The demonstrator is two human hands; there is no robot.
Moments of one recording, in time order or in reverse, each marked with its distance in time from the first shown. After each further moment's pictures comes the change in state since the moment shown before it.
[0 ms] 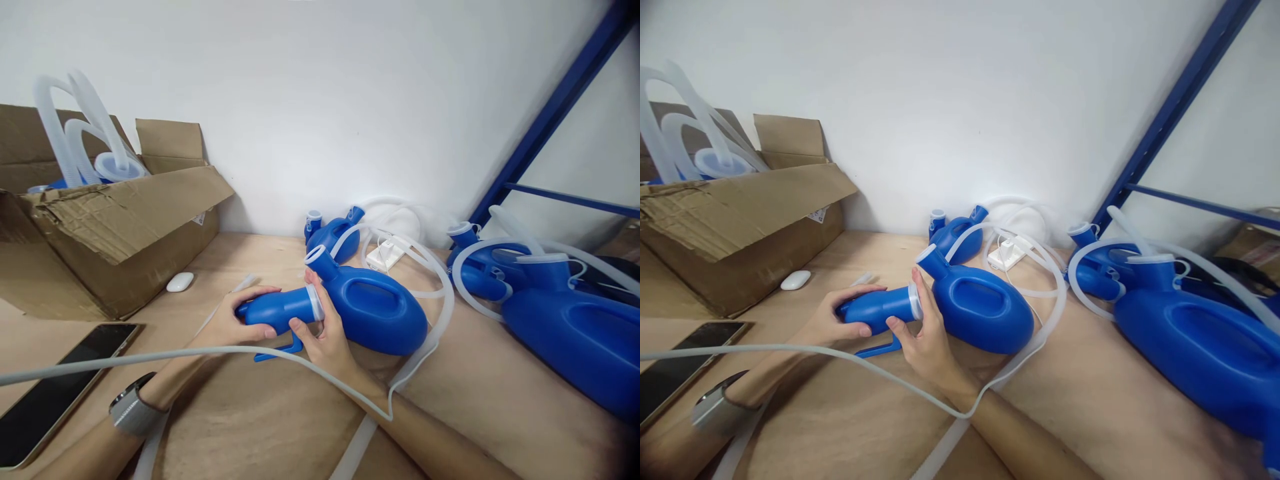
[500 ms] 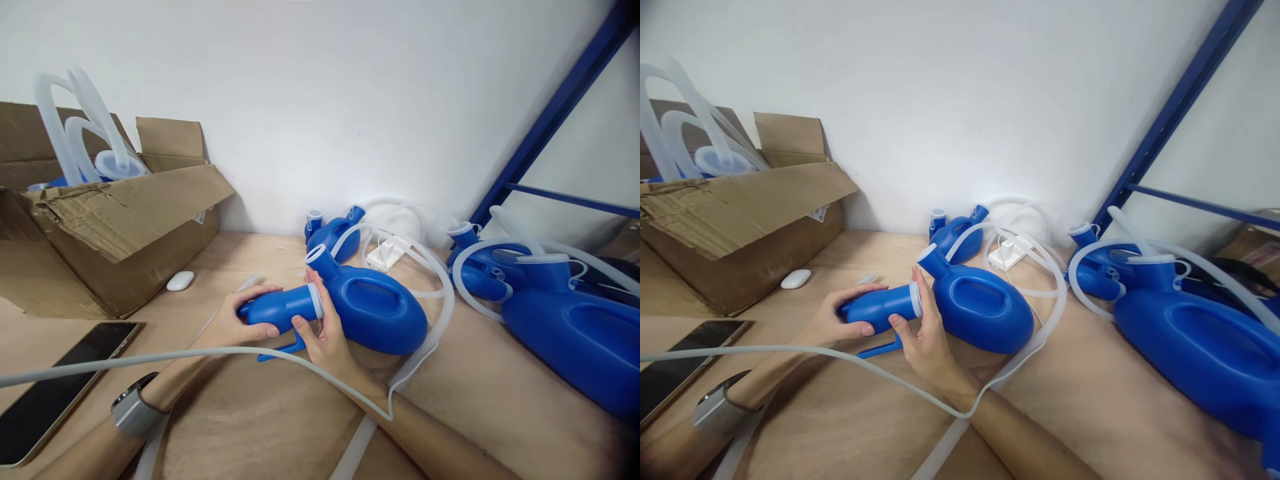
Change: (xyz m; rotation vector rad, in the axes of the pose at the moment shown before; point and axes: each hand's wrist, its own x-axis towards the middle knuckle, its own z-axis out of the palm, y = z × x) left_hand -0.001 0.002 0.006 -0.033 0.008 -0.020; right_hand -0.001 0.002 0.002 0.026 -0.002 -0.006
